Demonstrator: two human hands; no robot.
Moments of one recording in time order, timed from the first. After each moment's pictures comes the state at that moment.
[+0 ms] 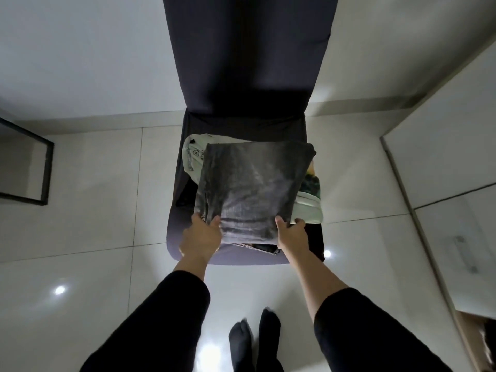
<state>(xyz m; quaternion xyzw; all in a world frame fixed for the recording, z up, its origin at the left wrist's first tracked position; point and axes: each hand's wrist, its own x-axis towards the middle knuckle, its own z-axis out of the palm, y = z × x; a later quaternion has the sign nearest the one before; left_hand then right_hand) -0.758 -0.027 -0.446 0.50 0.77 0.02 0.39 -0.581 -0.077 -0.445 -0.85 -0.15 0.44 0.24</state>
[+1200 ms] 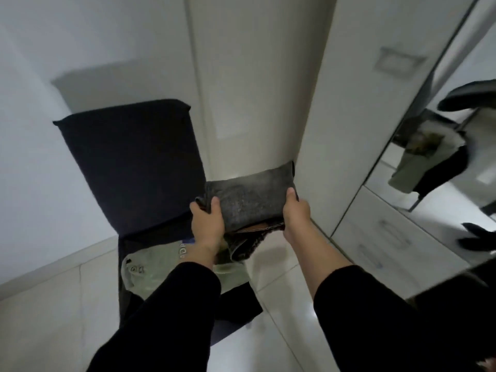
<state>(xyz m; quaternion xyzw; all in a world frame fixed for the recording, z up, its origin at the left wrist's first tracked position) -0.561 -0.028 -0.182 0.58 0.56 0.31 0.50 -0.416 -0.110 -0.179 -0.70 0.02 0.29 0.66</state>
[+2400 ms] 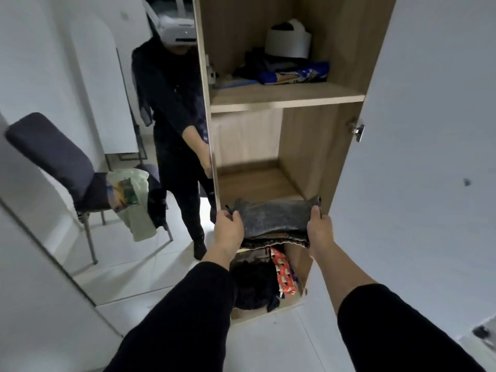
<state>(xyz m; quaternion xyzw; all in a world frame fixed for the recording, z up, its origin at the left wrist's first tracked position) -0.055 -0.450 -0.117 0.82 0.00 -0.08 0.57 -0.126 -0.610 -0.120 -0.57 0.42 -0.23 0.67</state>
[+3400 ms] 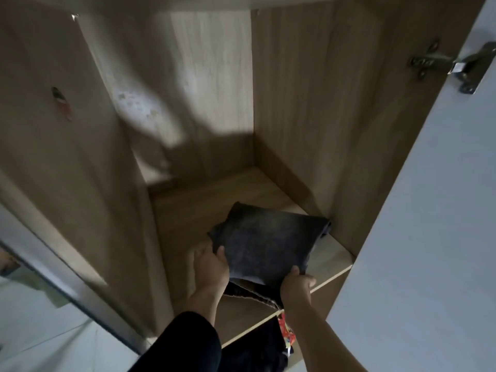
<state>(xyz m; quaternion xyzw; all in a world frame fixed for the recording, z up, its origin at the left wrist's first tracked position) 0.207 -0.595 -0.334 0.92 -0.12 -0.03 0.38 0.087 -0.696 -0.323 -0.52 0.57 -0.12 0.63</state>
